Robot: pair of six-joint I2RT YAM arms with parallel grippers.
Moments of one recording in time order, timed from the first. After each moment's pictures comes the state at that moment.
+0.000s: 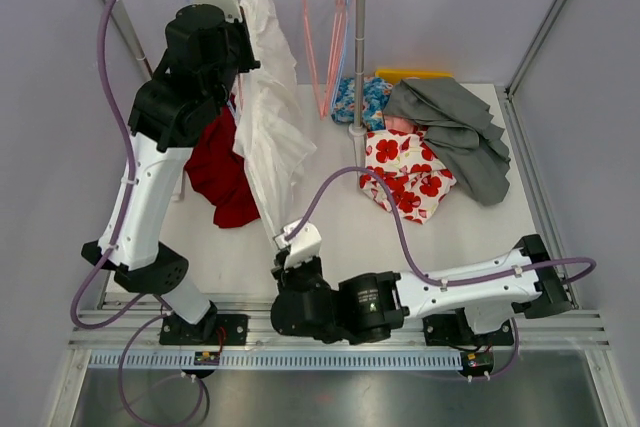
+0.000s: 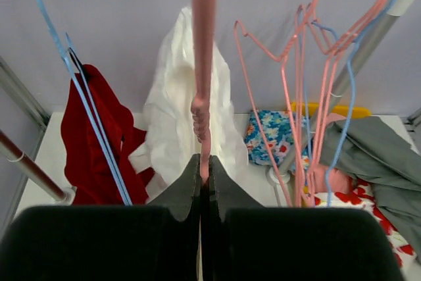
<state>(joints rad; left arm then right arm) -0.56 1.61 2.36 -0.86 -0.49 -0.17 1.70 1.54 1.46 -0.51 0.99 0.70</state>
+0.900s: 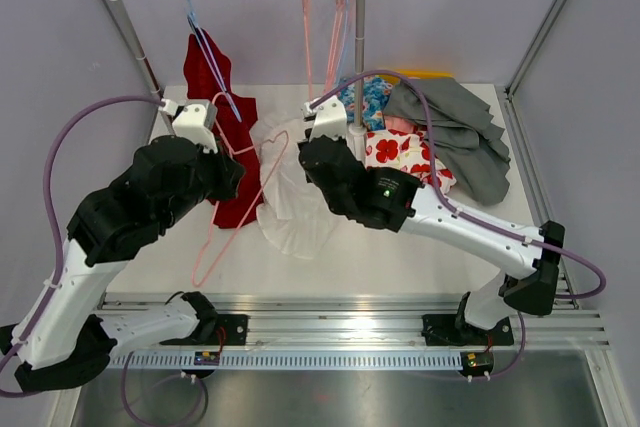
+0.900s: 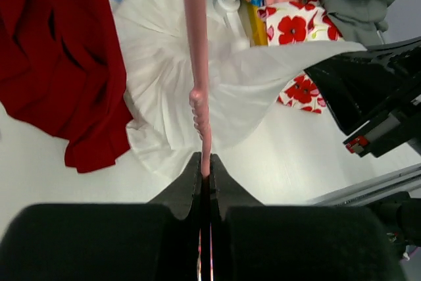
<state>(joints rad) -0.78 0.99 1.59 -1.06 -0.34 -0.46 1.16 1.55 1.64 -0.50 0.82 0.36</state>
